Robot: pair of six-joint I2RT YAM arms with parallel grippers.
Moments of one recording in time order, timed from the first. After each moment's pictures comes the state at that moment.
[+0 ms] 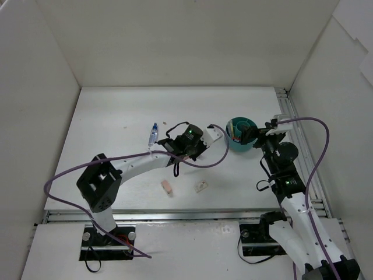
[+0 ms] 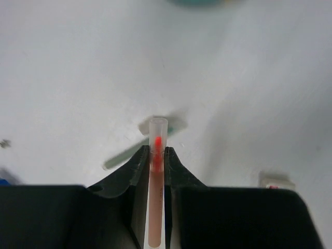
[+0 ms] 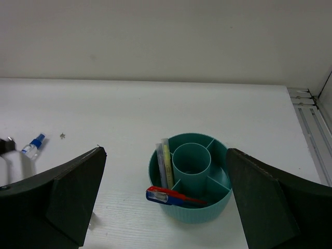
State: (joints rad) left arm -0.88 1.79 1.29 -0.26 -0.06 0.21; right arm 0.19 0.72 0.55 0.21 0.02 0.10
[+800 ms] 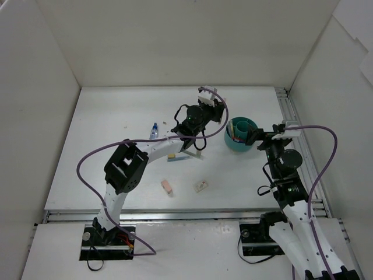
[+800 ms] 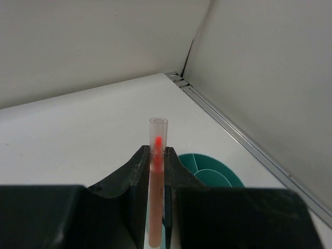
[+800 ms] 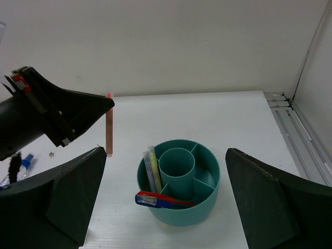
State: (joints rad) left arm -0.78 2.07 1.57 0.59 -0.06 -0.27; right arm 0.19 0.62 0.51 0.21 0.12 0.11
